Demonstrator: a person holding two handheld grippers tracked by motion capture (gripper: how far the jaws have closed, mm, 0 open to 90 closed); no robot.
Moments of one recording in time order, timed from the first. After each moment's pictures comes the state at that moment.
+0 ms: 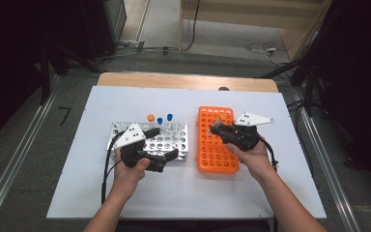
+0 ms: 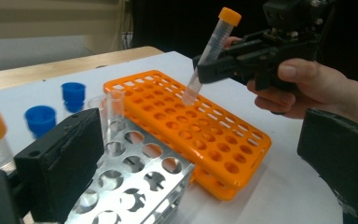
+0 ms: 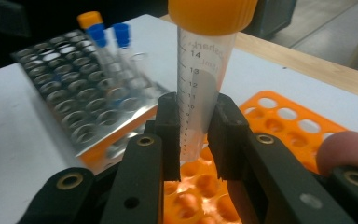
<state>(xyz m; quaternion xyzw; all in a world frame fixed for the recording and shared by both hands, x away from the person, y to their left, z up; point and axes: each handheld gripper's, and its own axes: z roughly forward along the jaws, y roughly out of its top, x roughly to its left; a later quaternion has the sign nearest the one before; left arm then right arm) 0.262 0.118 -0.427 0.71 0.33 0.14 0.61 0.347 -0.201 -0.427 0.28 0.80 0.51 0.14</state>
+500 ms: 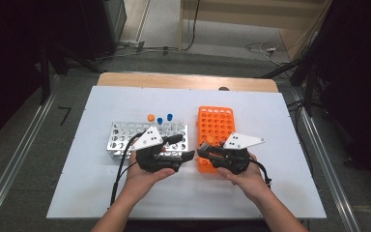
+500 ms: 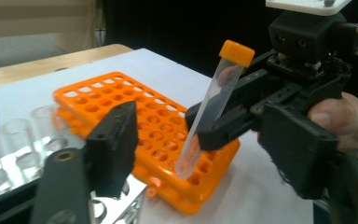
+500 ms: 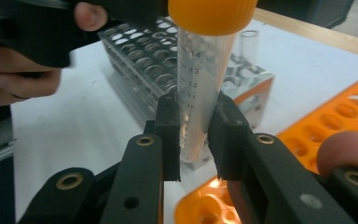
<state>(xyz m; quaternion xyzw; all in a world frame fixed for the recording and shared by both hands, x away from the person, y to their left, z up) 0.260 0.081 -0.425 0.73 0.29 0.10 0.61 0.291 -0.176 -0.436 0.22 0.82 0.51 0.10</state>
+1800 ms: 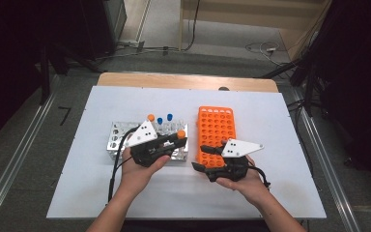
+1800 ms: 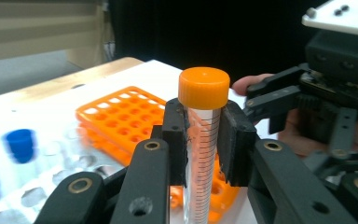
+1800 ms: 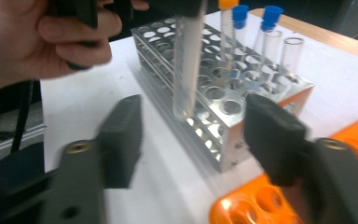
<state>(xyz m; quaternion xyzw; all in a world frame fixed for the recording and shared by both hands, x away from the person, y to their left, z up) 0.267 0.102 -0.414 0.72 0.29 0.16 0.61 0.276 -0.175 -0.435 0.18 0.83 0.52 0.09</state>
